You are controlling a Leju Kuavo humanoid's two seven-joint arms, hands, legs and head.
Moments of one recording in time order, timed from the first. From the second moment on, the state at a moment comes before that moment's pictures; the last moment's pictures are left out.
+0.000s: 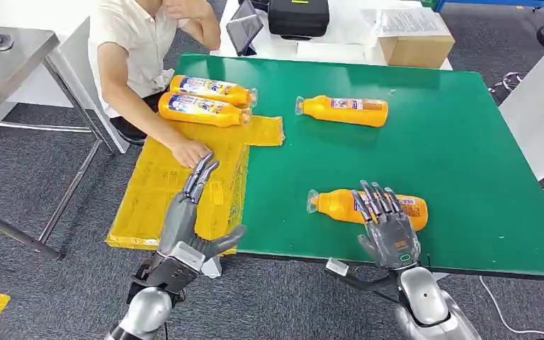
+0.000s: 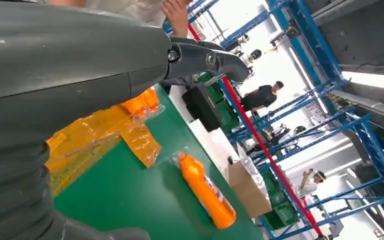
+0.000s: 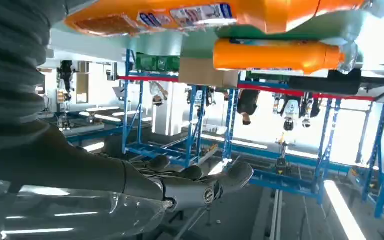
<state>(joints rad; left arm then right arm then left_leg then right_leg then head) -0.08 -0.12 -0.39 -1.53 -0.26 0.31 -0.38 -0.11 -0.27 0.36 -1.28 1.45 -0.69 -0.09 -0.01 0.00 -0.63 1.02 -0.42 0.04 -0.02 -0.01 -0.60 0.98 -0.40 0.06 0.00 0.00</state>
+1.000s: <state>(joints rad) -0.07 -0.12 -0.40 -1.53 -0.24 0.25 -0.36 -0.14 -0.30 0.23 -1.20 1.36 -0.55 -0.04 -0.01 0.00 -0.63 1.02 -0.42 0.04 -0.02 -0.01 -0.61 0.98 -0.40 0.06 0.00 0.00</state>
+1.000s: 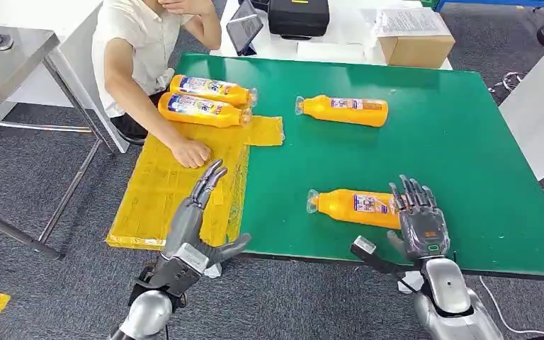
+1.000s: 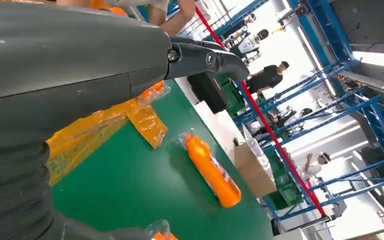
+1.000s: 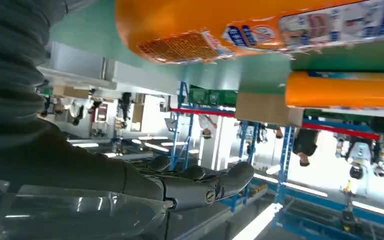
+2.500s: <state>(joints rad) -0.15 -0.12 -0.46 -1.46 -0.20 0.22 -0.35 -0.48 -0.22 0.24 -0.67 1.18 -0.35 -0.11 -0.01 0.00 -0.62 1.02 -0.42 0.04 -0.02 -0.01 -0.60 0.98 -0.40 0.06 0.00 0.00</state>
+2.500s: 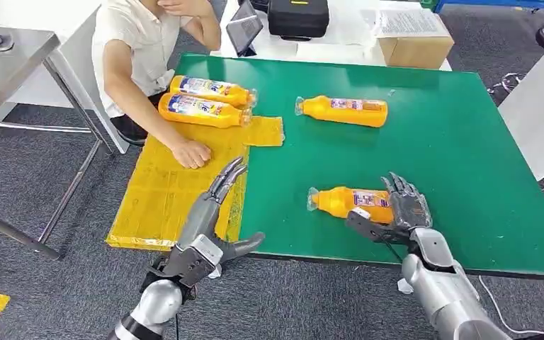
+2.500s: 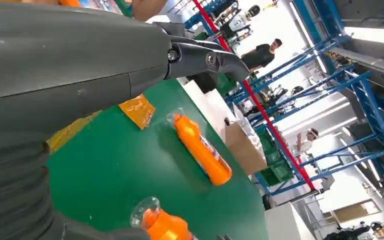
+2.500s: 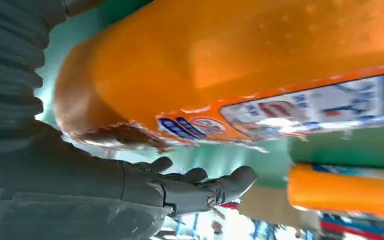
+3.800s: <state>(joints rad) -0.06 -0.11 -0.40 -1.47 0.02 0.21 -0.38 -0.24 -0.18 0.16 -0.99 0.42 0.14 -0.43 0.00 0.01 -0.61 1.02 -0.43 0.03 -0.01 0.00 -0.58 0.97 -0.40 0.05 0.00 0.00</state>
